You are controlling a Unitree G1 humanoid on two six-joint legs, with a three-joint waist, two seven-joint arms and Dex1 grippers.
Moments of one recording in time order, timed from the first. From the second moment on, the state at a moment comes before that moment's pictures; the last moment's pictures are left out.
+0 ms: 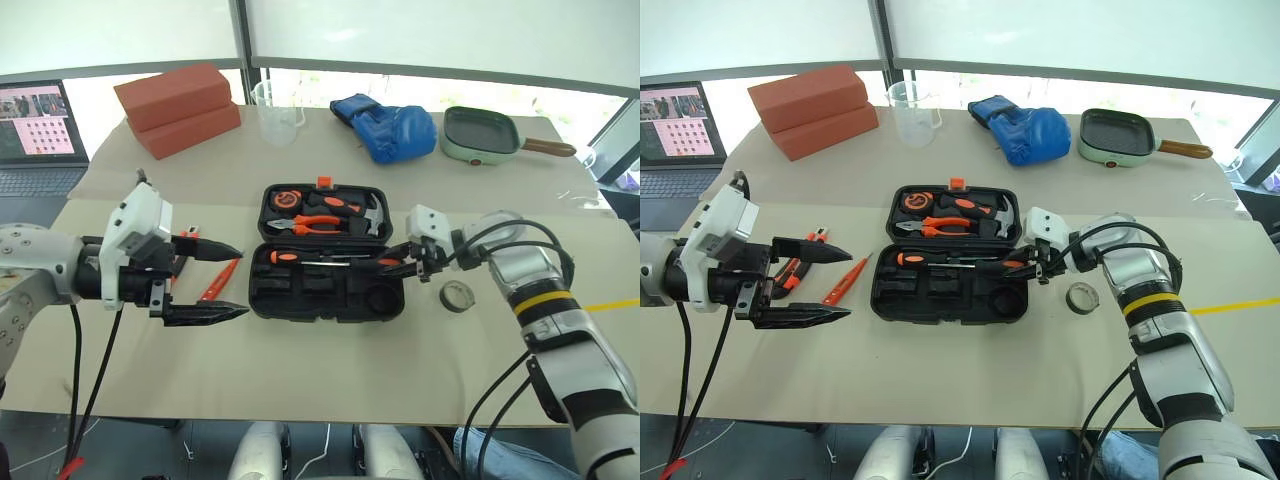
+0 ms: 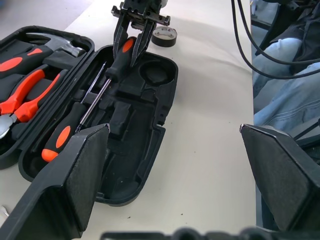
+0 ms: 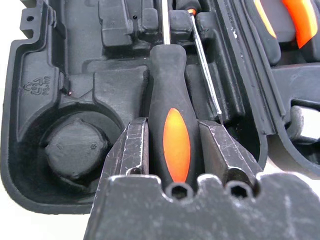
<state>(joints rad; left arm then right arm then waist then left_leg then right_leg) -0.33 1.11 0.27 -0.46 -0.83 0.83 -1.20 -0.88 -0.60 0.31 0.66 0.10 -0.01 1.35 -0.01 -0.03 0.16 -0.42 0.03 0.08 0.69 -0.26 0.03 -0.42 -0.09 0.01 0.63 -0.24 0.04</state>
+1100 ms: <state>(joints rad) -0.41 1.09 0.17 -0.40 -0.77 0.74 -1.22 -0.83 -0.50 0.21 0.43 0.16 0.20 1.30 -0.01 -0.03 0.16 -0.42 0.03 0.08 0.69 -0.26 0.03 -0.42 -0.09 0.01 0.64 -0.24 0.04</state>
